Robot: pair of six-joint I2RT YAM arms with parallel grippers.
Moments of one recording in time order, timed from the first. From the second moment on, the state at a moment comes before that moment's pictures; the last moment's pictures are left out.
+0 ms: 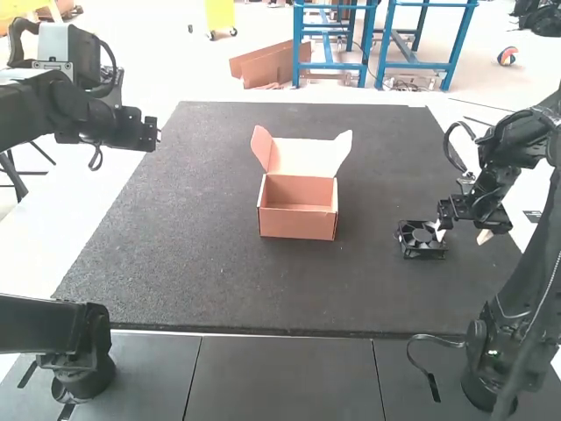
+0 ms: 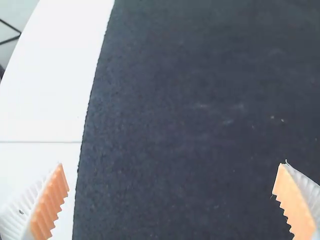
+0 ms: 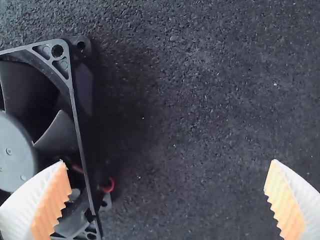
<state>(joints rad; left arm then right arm) 0.01 1.05 0.97 -0.55 -0.11 0.06 -0.21 1.83 1.10 -0.74 -0.03 -0.24</state>
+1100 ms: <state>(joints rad) 0.01 1.05 0.97 -0.55 -0.11 0.06 -0.21 1.85 1.17 -0.80 -0.06 -0.24</state>
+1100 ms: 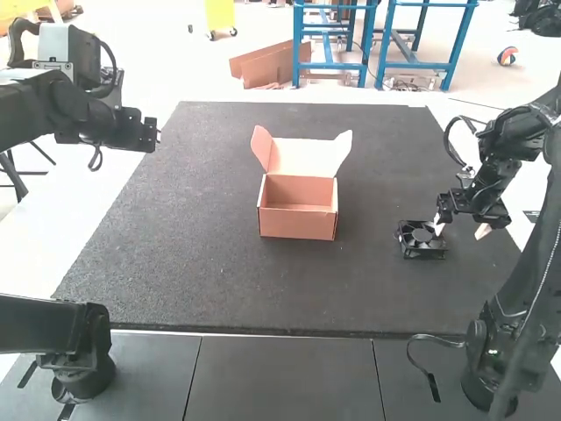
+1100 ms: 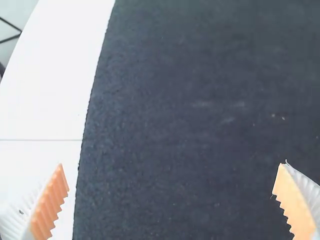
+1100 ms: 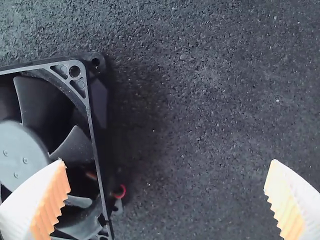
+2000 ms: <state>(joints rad) 0.01 1.05 0.97 -0.57 -0.11 0.06 -0.20 1.92 1.16 -0.75 -0.11 -0.24</state>
